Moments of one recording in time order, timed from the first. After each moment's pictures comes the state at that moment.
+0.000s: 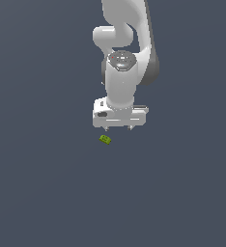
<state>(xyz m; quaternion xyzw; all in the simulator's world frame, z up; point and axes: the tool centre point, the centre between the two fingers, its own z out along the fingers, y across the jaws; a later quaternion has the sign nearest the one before) -0.008 0.023 0.181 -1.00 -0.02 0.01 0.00</state>
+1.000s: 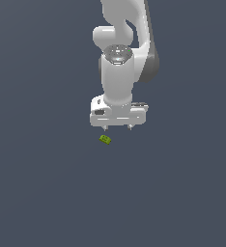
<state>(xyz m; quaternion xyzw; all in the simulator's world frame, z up) 0.001 0.019 0.197 -1.00 -0.02 -0.01 0.02</state>
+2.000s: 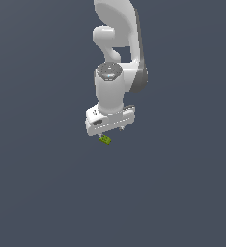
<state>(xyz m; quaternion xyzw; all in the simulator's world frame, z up) -0.014 -0.008 0.149 -0.98 -0.18 0.00 0.00</state>
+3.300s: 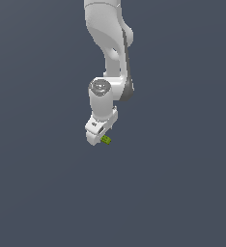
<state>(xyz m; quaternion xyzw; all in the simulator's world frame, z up) -0.054 -0.043 0.071 -0.88 -0.47 0.00 0.00</state>
